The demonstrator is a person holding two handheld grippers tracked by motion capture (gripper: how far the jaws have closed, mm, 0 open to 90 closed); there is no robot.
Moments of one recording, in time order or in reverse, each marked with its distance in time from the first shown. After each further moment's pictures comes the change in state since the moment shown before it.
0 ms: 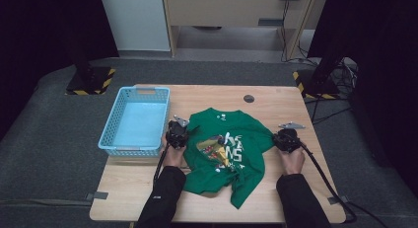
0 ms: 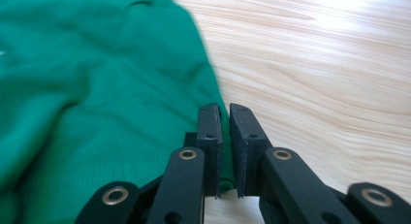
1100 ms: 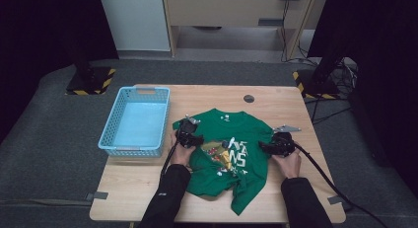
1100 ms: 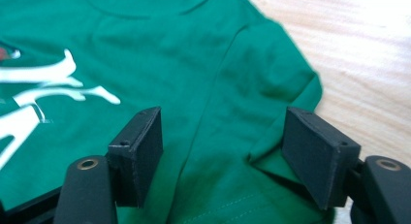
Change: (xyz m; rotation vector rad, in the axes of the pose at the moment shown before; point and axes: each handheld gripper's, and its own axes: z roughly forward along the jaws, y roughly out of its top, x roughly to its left) left arm -0.019 0.010 0.028 0.081 -0.124 0.030; right arm 0.023 -0.003 -0.007 -0.017 0.157 -0.048
